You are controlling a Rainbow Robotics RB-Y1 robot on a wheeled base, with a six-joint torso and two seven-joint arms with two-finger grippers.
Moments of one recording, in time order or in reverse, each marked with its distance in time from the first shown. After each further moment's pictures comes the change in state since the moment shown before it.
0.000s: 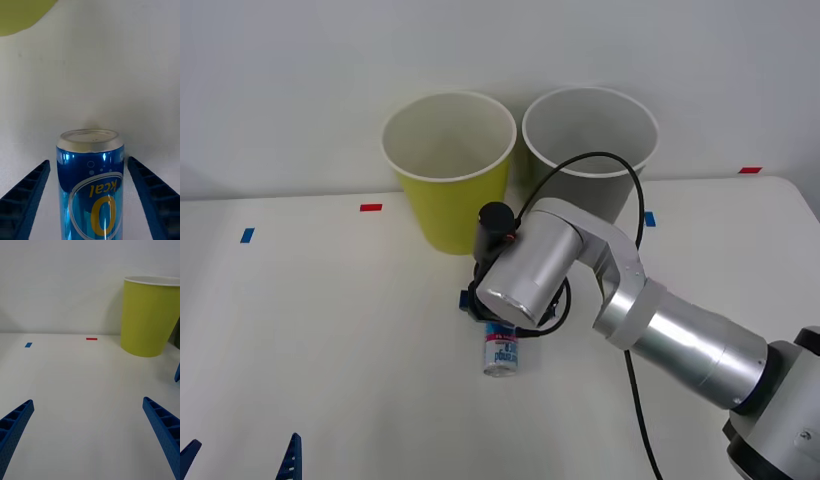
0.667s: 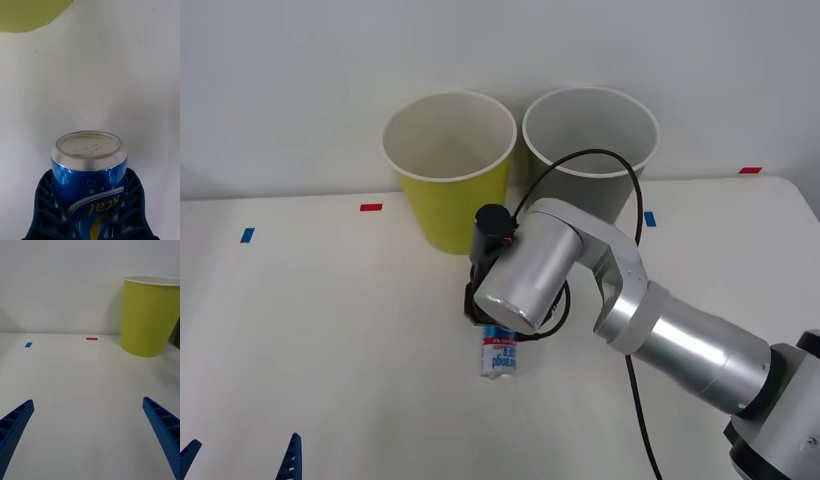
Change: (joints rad) right arm 0.022 -0.012 -0.007 -0.080 0.011 0.032 0.015; left arm 0.000 0.000 0.000 0.000 0.000 0.000 0.000
